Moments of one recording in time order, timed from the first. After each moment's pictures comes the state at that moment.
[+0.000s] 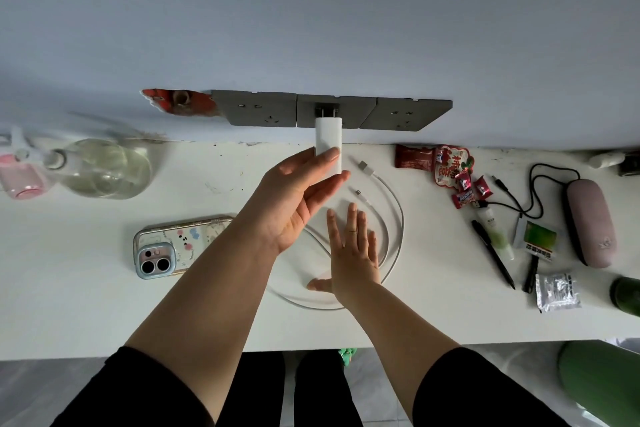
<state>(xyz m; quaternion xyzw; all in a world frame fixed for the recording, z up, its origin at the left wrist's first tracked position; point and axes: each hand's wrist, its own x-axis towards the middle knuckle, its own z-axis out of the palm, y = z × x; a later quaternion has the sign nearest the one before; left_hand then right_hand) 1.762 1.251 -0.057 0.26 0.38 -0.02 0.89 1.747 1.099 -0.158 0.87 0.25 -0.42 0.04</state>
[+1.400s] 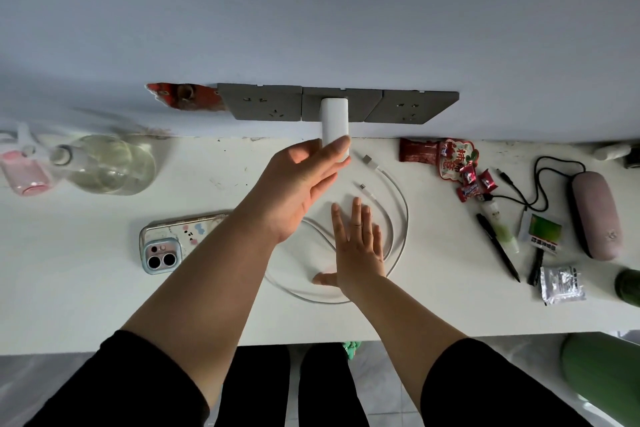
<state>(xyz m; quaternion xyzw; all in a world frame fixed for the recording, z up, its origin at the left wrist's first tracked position) 1.763 1.257 -0.061 0.41 0.35 -0.07 0.84 1.747 1.099 -0.156 0.87 0.25 -0.42 0.04</state>
